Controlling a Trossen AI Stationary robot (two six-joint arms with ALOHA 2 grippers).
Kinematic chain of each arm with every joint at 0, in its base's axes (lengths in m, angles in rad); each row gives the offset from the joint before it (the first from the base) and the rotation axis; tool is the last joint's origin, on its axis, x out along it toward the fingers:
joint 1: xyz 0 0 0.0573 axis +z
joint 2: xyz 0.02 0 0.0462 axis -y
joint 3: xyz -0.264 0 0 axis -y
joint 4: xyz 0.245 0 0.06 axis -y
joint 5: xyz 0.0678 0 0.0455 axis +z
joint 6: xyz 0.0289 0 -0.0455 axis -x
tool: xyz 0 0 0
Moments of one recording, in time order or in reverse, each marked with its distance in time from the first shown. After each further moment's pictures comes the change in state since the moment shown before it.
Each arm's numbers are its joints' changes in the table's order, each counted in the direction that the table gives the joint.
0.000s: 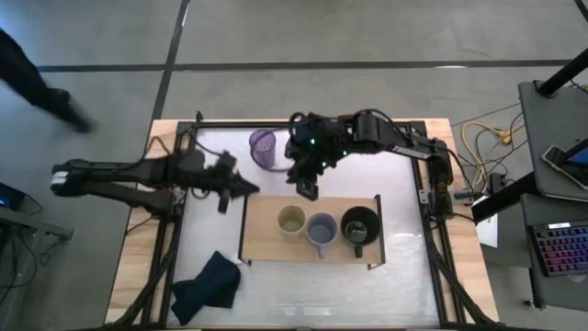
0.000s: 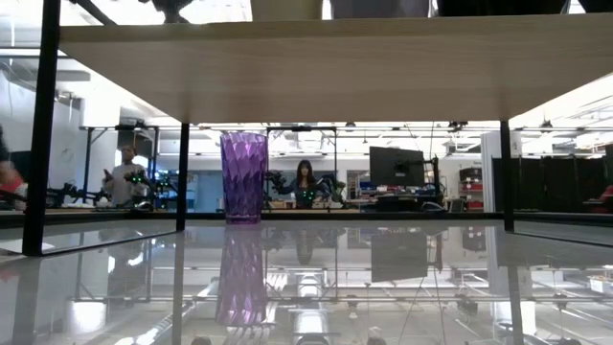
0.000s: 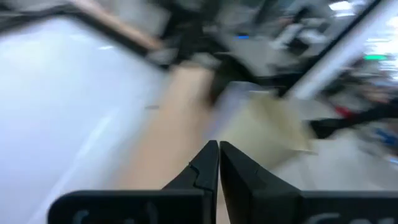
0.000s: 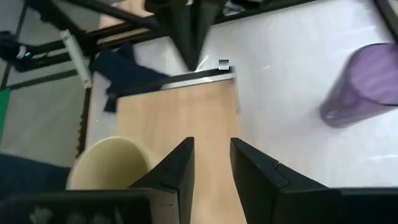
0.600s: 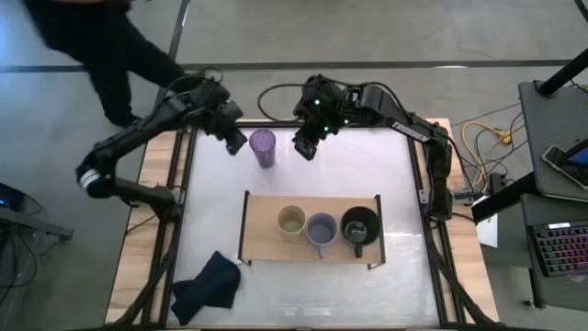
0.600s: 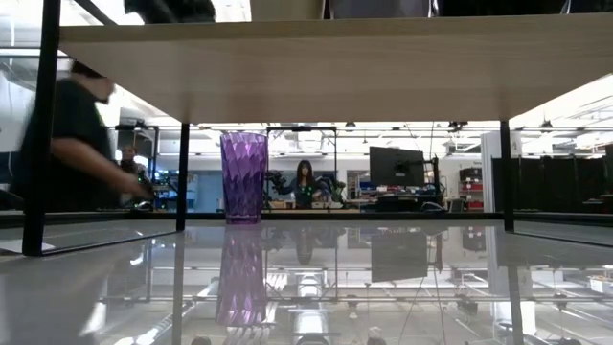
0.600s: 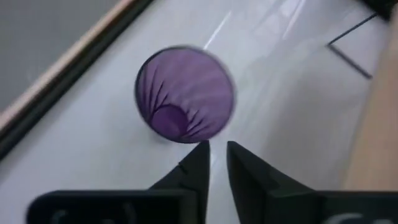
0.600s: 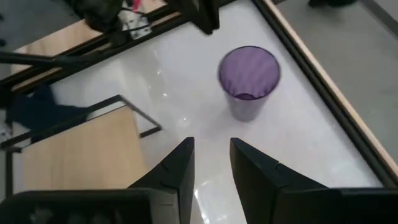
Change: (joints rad) left arm 0.705 -0.415 0.522 -0.818 -0.188 -0.556; right arm -0.212 0.003 0.000 -0.010 -0.082 -0.012
